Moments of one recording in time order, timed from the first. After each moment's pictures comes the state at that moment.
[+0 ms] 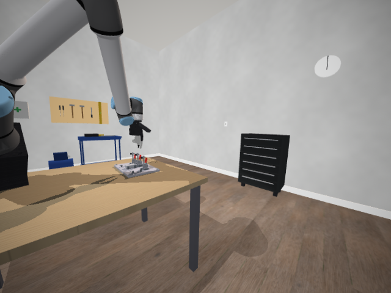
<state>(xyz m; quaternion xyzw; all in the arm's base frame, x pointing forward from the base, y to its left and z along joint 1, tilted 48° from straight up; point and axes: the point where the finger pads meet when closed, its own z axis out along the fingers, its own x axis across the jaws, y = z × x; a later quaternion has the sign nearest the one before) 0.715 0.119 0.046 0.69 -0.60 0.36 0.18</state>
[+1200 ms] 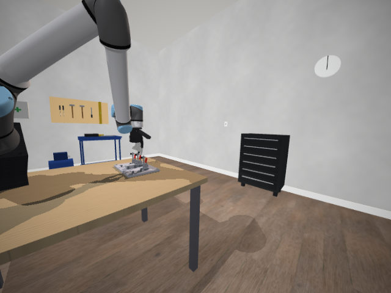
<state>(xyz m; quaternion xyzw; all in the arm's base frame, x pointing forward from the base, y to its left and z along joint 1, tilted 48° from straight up) 0.731 0.082 0.009 0.69 -0.60 0.36 0.18</state>
